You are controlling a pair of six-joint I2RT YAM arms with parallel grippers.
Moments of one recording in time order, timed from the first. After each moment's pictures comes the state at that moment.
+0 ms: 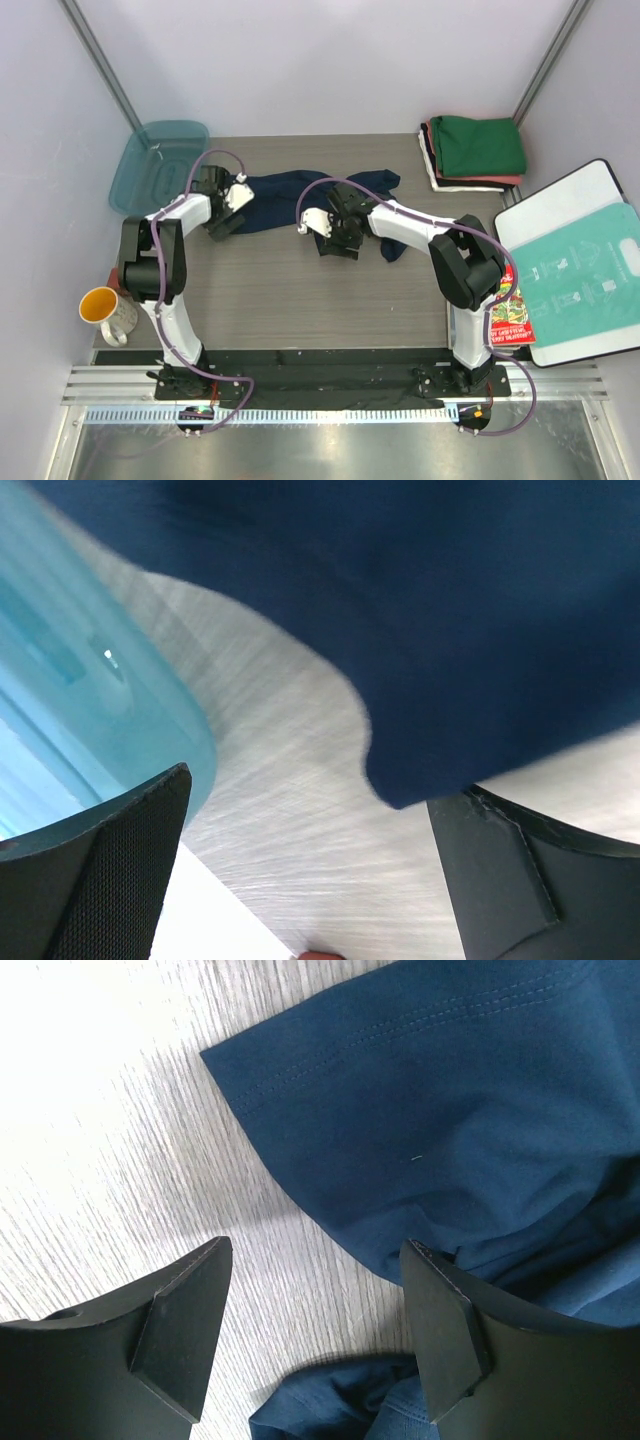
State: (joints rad) left arm -0.07 1.90 1.24 -0.39 -0.23 0.86; right arm 0.65 1.96 1.41 -0.56 -0.09 -0.81
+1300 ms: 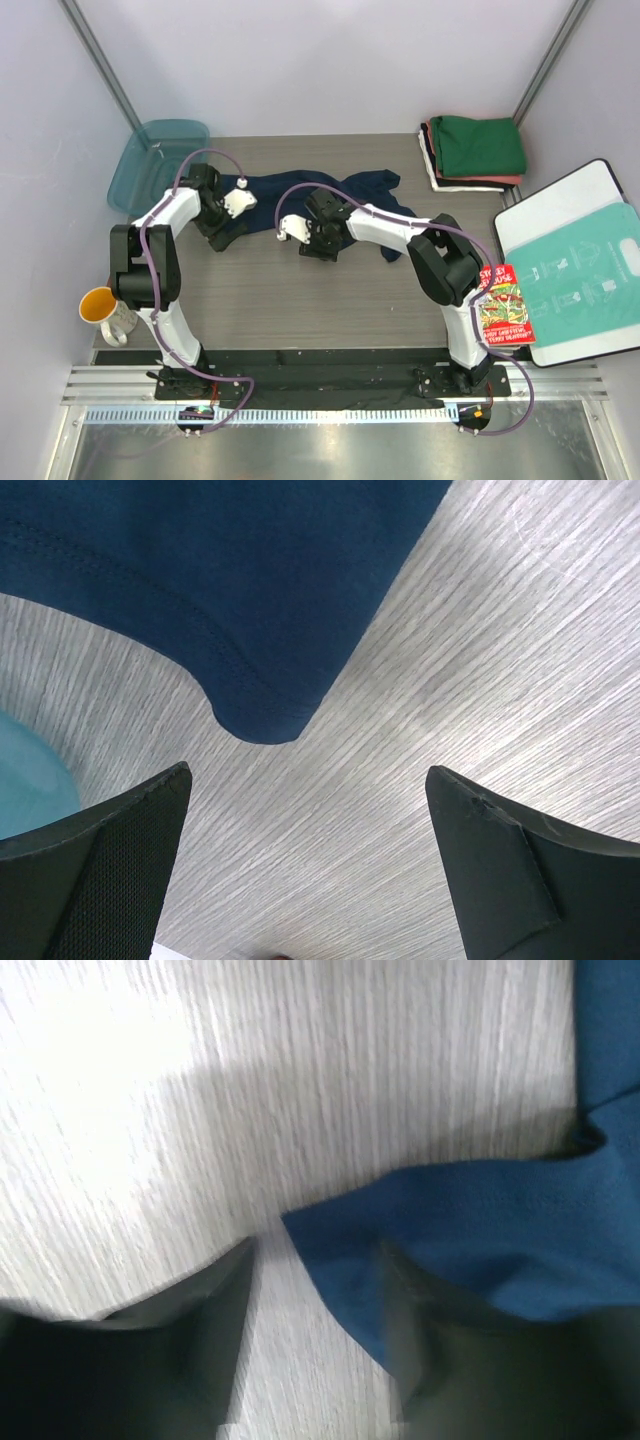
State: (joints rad) left arm -0.02 1.84 1.31 -0.72 0.12 0.91; right arm 0.74 2.08 1.52 -0.55 -0.15 -0.76
